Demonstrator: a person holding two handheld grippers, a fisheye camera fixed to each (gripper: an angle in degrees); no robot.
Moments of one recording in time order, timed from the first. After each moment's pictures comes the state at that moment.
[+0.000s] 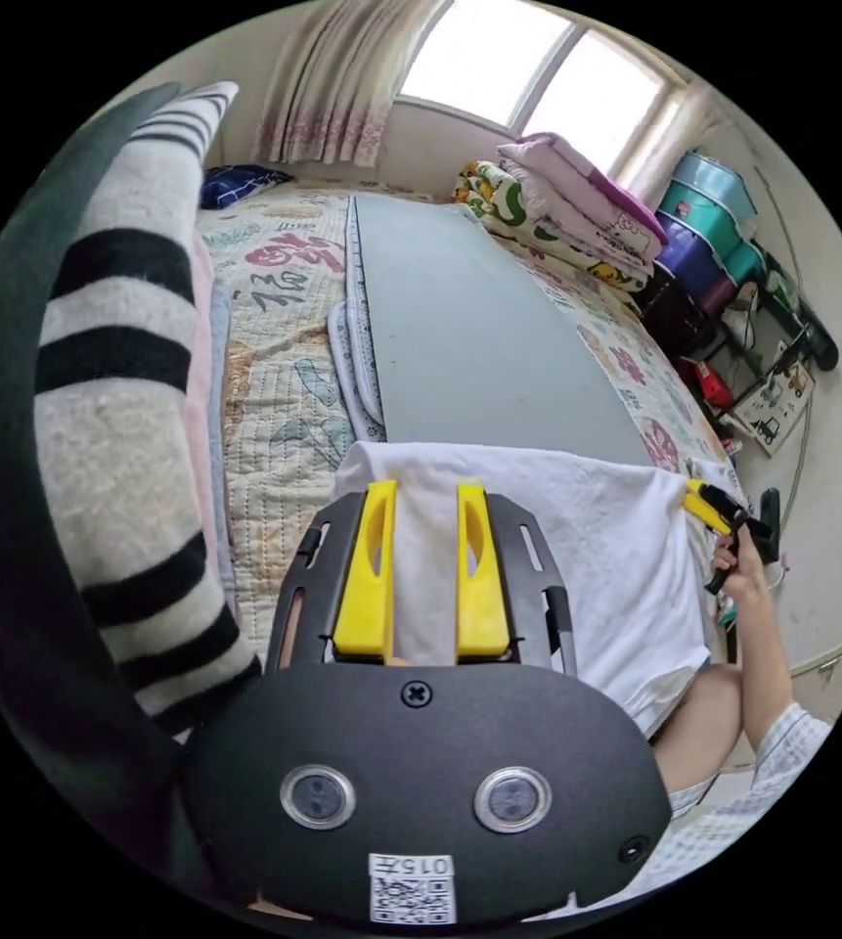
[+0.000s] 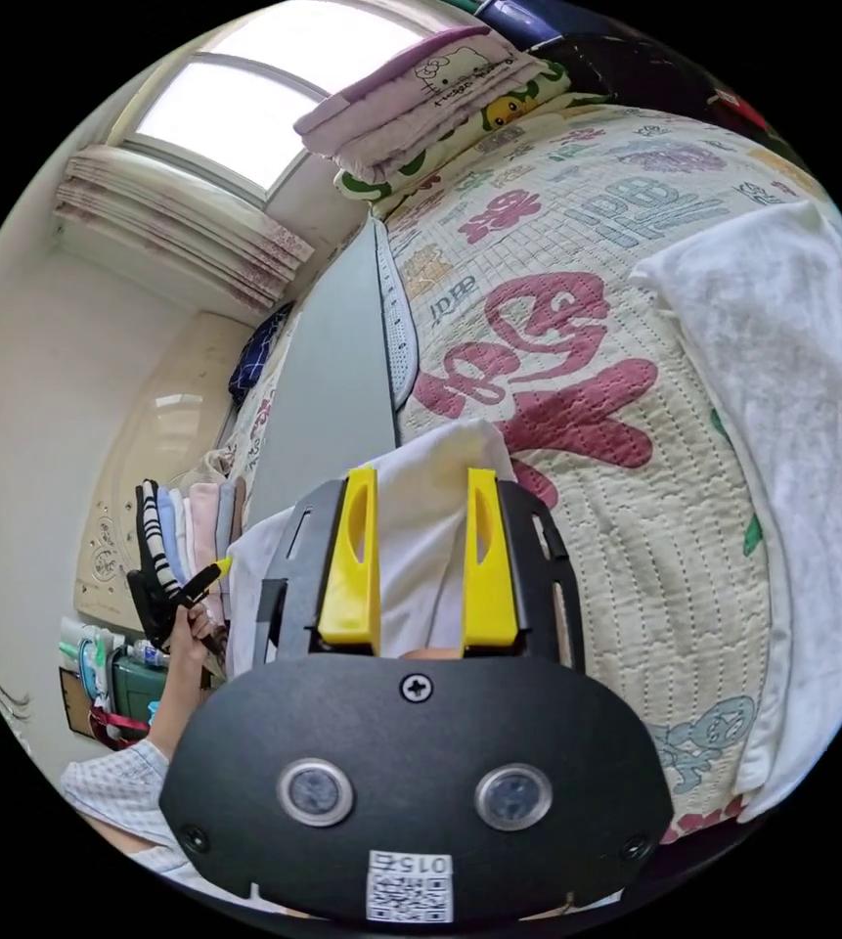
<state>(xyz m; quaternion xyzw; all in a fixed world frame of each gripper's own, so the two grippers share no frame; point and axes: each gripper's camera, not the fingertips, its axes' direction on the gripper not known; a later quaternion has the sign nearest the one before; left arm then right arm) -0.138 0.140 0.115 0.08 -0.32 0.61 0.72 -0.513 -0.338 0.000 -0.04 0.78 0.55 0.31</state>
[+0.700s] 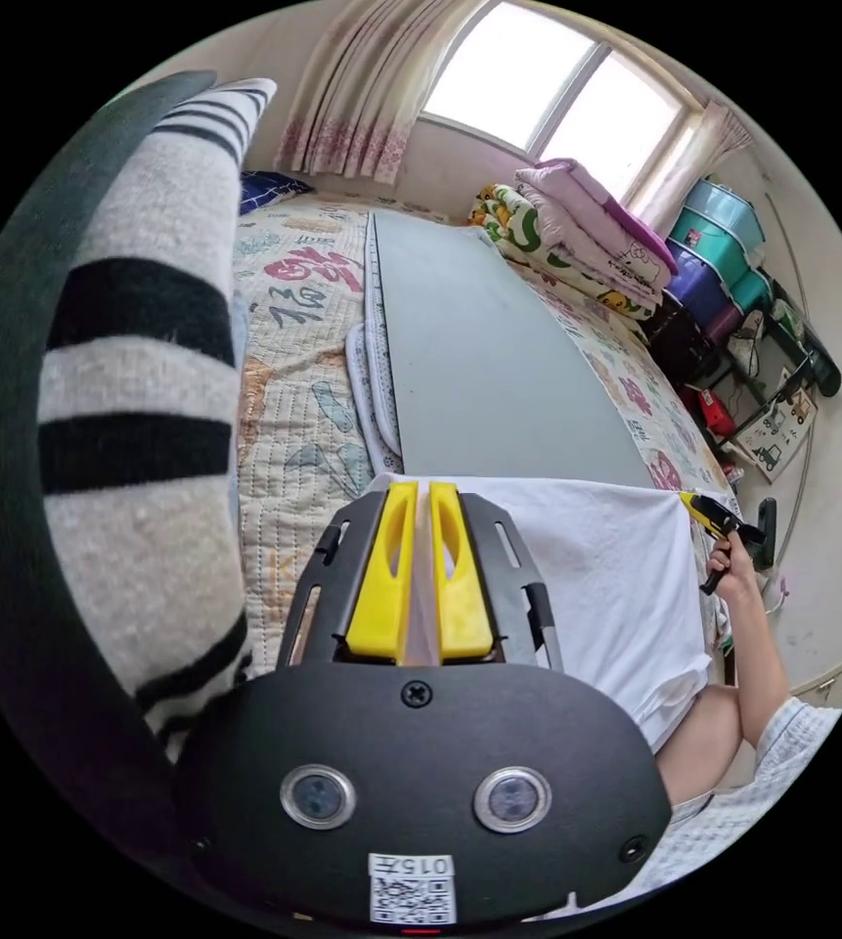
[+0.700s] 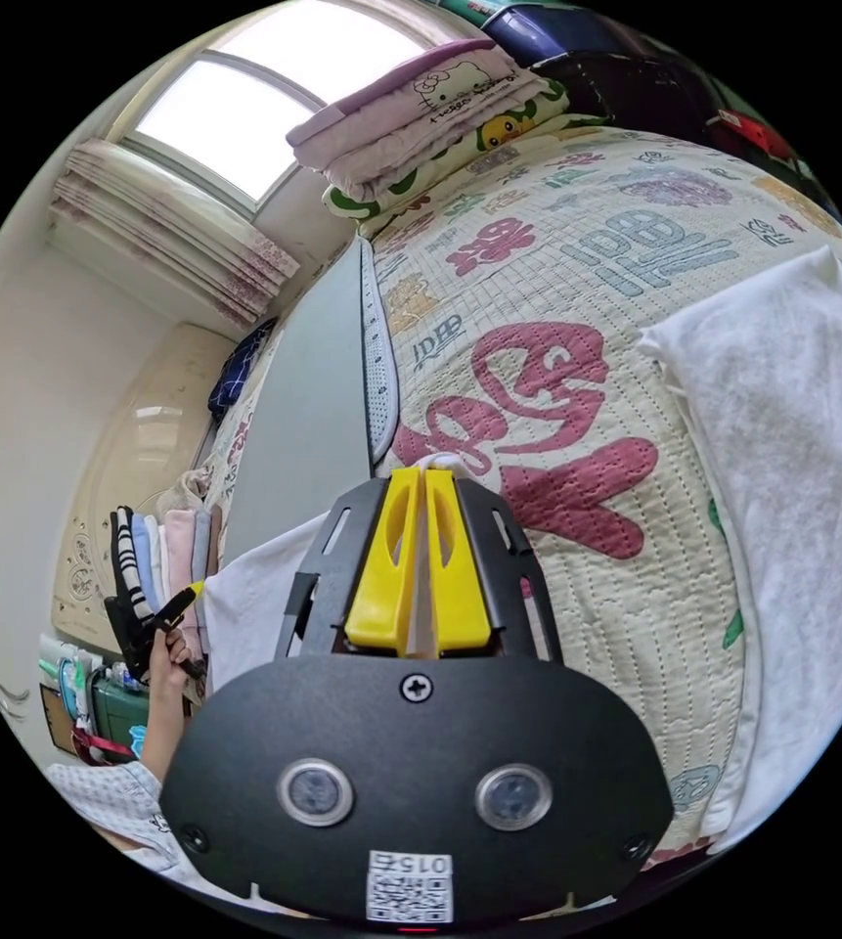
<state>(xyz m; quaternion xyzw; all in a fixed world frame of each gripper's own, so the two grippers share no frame) -0.119 0.172 0.050 0.11 -0.31 0.61 0.72 -0.504 -0.378 -0.090 -0.05 0.81 0.51 0.29</state>
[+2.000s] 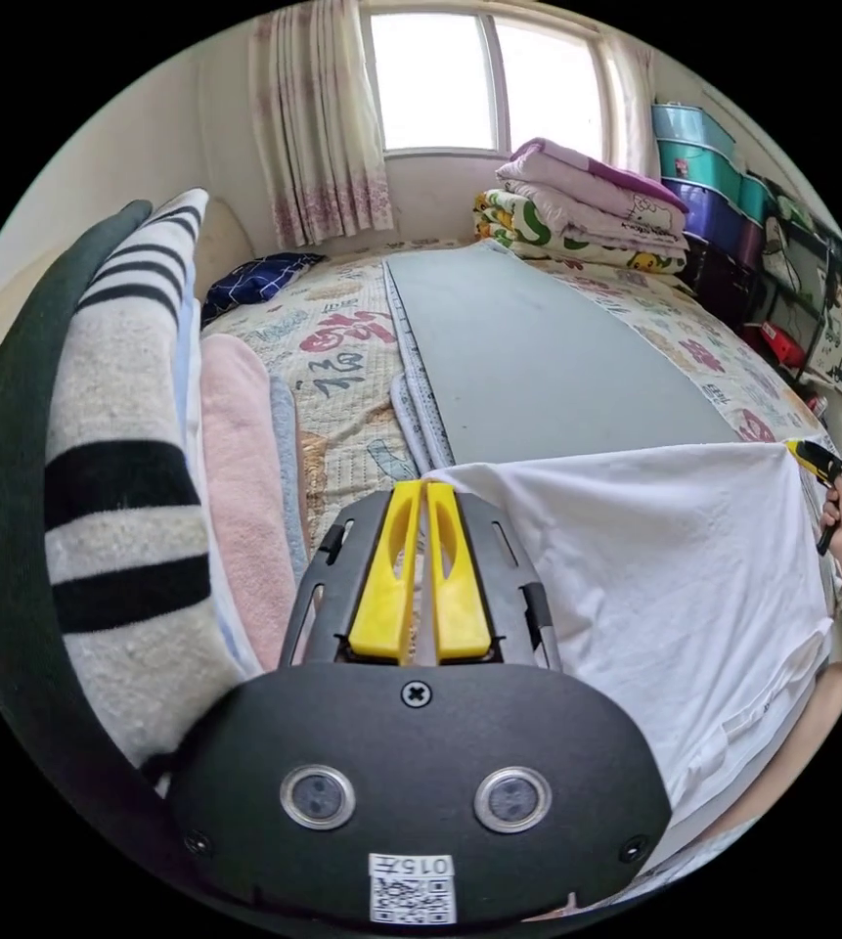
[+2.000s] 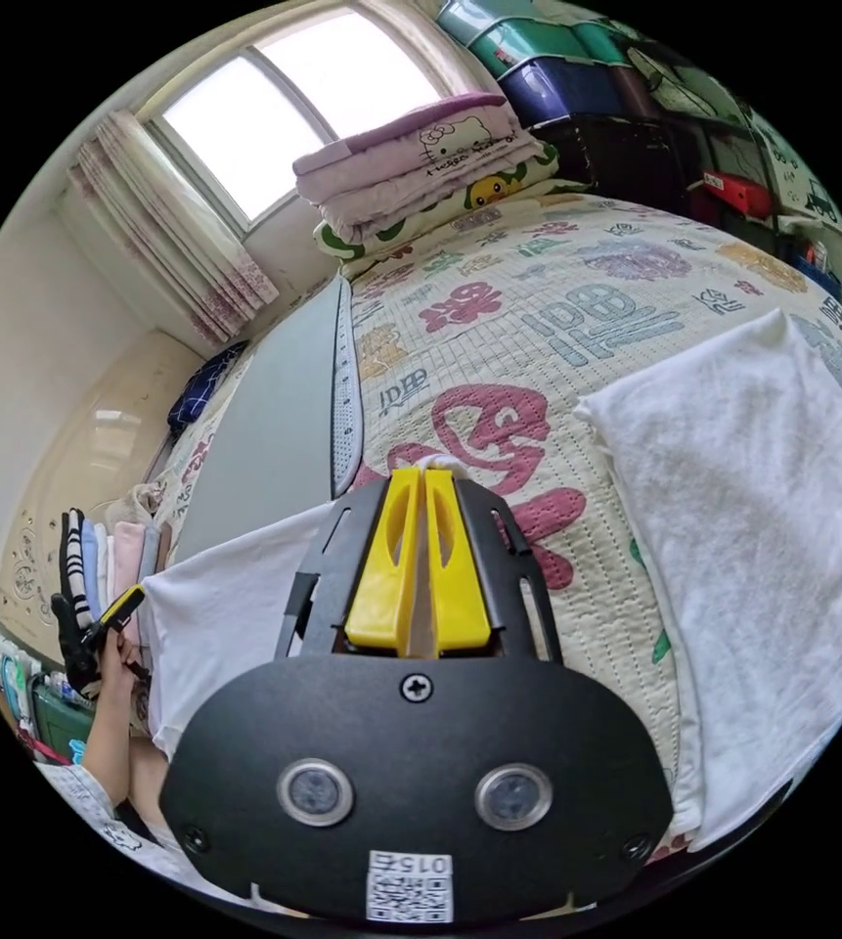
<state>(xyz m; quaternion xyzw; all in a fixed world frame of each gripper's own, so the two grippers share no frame) -0.045 0.259 0.092 0.21 -0.41 0.66 0.59 -0.602 -0.258 -0.119 -0.10 0.86 0.45 0.24</state>
